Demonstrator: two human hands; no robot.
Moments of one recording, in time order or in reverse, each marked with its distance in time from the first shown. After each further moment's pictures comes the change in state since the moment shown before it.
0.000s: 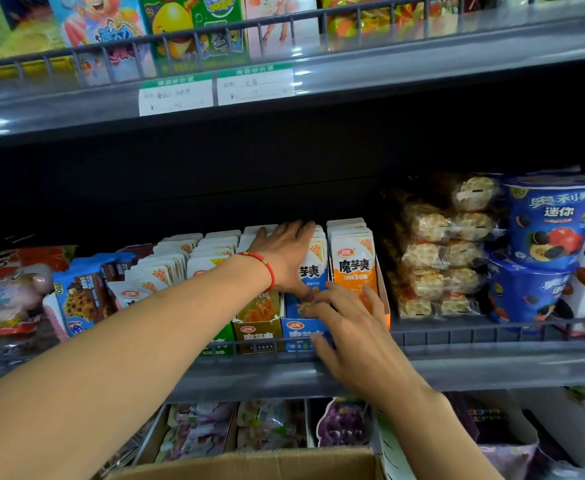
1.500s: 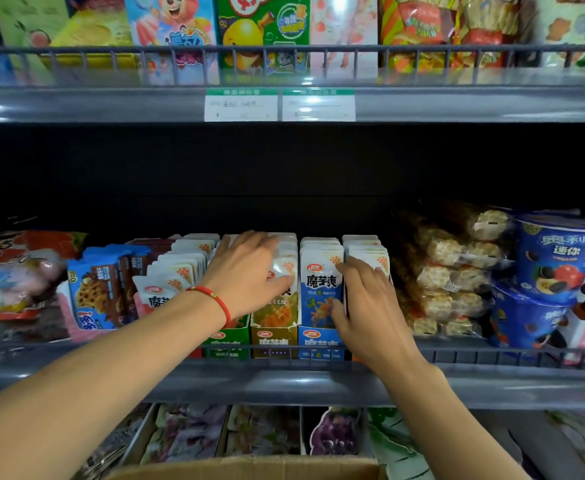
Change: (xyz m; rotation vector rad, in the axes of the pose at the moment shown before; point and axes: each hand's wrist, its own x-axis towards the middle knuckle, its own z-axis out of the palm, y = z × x) left_hand -0.088 -0.049 -0.008 -0.188 0.256 -0.131; right_hand 0.046 -0.009 -0.015 -0.099 0.123 0.128
